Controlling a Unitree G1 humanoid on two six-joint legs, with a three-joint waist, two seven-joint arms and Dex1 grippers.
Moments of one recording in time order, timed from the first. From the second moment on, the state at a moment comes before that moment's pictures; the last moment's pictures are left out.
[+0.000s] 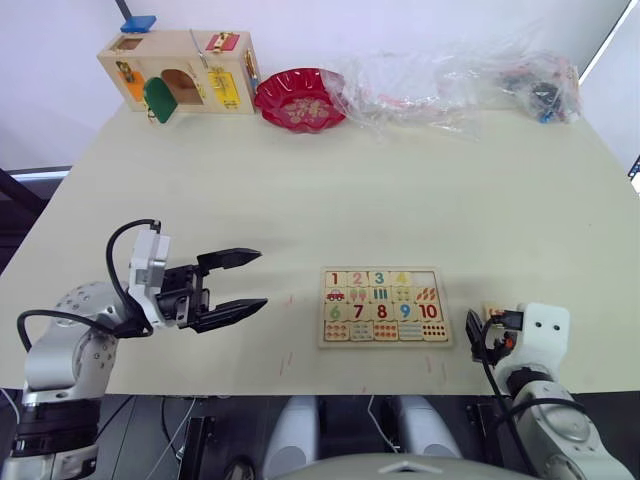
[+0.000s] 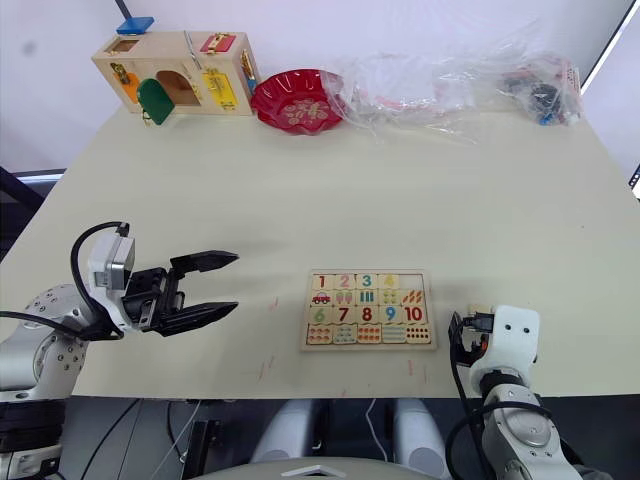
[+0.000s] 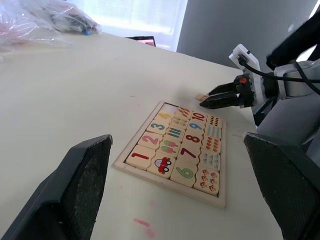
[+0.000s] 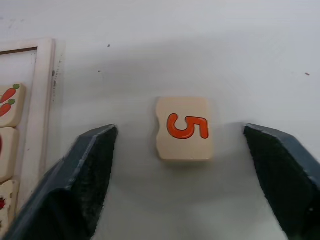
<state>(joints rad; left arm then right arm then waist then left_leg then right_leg) -0.06 0.76 0.29 -0.11 -0.71 0.32 -1.41 0.46 -0.04 -0.02 -0.88 0.22 0.82 -0.13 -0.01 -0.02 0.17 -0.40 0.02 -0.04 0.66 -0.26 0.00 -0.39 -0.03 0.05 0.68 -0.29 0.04</state>
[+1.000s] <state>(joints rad) -0.04 0.75 0.29 -0.07 -0.71 0.27 -1.46 0.19 -0.87 -0.29 -0.89 0.50 0.97 0.57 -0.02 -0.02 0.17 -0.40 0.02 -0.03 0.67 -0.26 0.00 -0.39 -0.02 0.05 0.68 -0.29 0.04</state>
